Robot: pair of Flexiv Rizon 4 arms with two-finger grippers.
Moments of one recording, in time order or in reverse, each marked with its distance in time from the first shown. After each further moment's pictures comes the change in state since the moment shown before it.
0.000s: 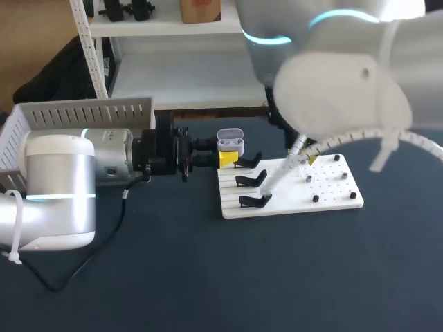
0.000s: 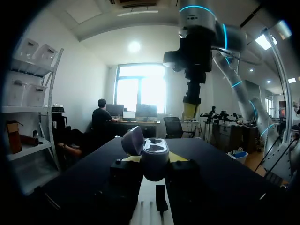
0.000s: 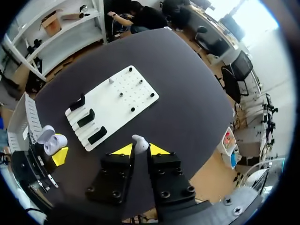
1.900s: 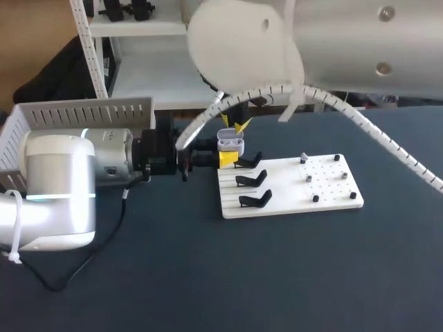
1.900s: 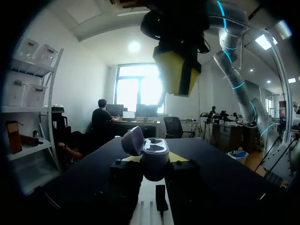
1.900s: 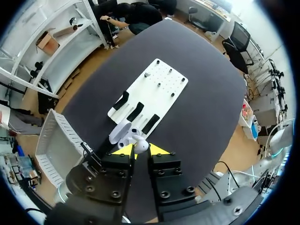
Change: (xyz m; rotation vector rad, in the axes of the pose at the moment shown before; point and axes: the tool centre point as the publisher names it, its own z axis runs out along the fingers) left arm 0.000 0.000 0.000 0.000 0.000 0.000; right arm 0.015 0.124 -0.052 -0.149 0.053 0.199
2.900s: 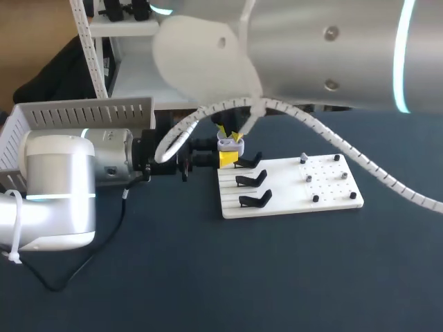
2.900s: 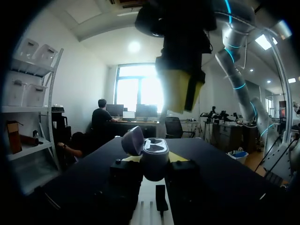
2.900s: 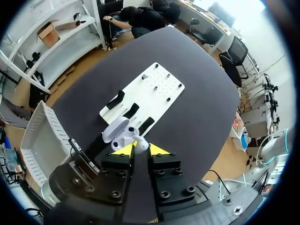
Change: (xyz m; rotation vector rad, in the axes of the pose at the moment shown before) left arm 0.000 0.000 0.000 0.000 0.000 0.000; right arm 0.008 -0.001 0.017 0.118 -0.066 -0.091
